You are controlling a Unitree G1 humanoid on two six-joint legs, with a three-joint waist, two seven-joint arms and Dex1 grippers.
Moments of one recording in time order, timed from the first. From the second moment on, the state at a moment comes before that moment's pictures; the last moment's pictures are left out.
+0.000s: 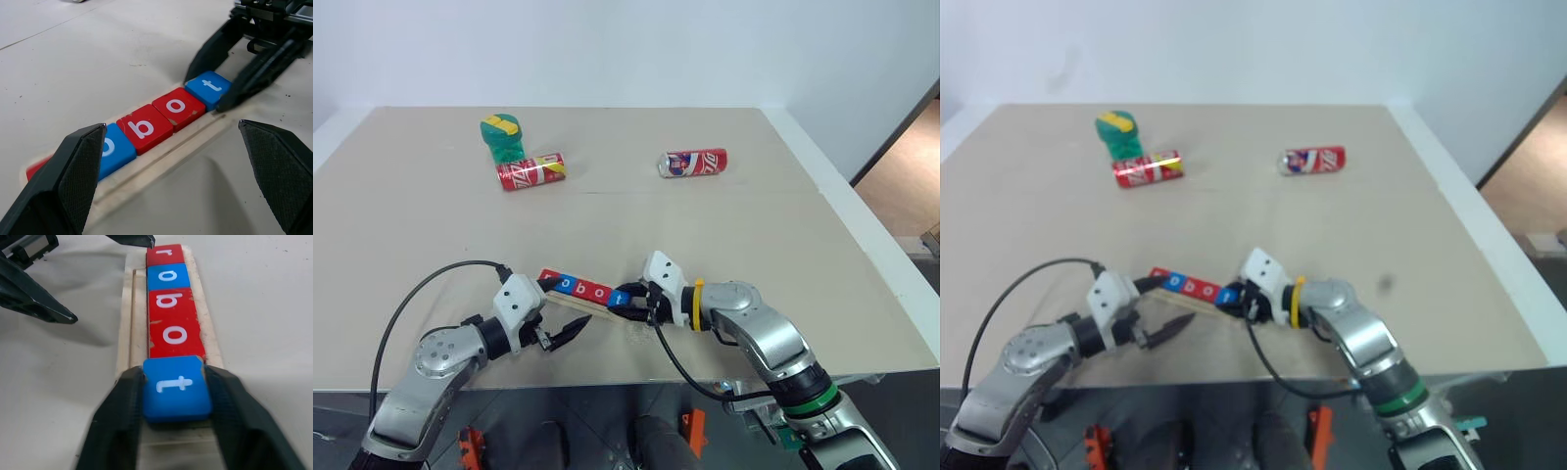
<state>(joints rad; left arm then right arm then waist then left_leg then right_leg) 0.03 0.55 -0.05 -0.45 -0.32 0.33 -0.68 -0.44 -0.44 0.34 -0.17 0.21 0.59 0.85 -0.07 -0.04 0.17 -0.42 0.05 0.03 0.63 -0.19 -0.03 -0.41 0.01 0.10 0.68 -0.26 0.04</state>
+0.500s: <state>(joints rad) 0.03 0.55 -0.05 -0.45 -0.32 0.34 -0.69 -0.44 -0.45 0.29 -0.21 0.25 0.62 0.83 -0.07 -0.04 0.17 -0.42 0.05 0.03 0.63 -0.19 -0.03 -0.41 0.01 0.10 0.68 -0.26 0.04</state>
